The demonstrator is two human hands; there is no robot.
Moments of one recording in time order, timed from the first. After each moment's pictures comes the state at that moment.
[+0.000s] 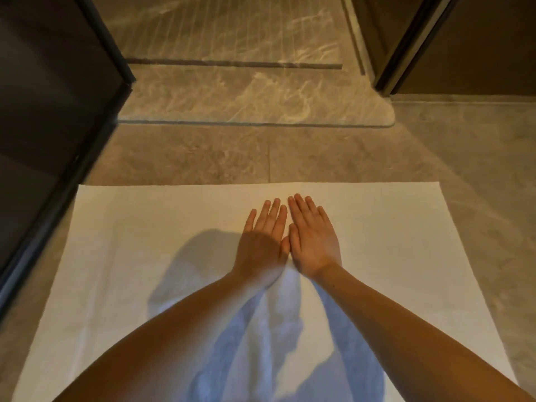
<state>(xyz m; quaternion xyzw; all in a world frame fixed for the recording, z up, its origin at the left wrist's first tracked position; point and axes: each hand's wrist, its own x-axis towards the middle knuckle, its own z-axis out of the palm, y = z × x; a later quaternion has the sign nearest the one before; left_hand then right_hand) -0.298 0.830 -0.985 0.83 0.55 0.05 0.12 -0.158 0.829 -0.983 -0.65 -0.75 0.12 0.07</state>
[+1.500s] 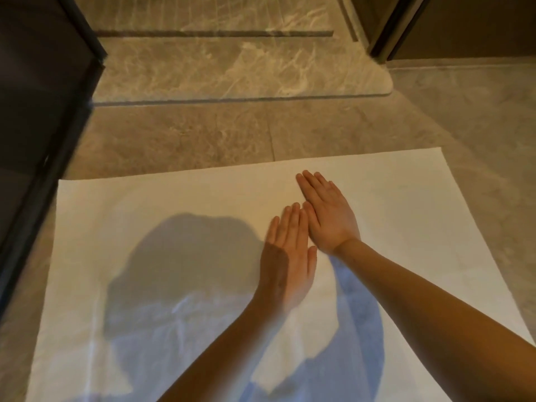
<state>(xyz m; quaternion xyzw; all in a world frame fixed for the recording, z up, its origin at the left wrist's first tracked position) -0.303 0.775 -0.981 0.84 0.51 0.11 0.16 -0.159 0.827 -0.984 -0.66 -0.73 0.12 0.08</state>
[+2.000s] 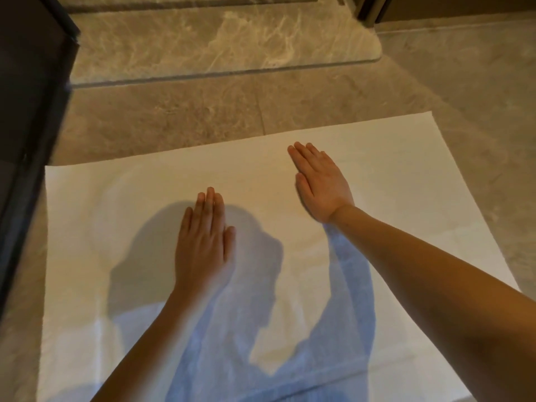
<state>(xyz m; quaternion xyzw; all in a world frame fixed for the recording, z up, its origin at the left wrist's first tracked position) -0.426 0.774 -0.993 0.81 0.58 0.04 0.09 -0.161 0.826 -0.980 -0.66 -0.73 0.12 0.08</state>
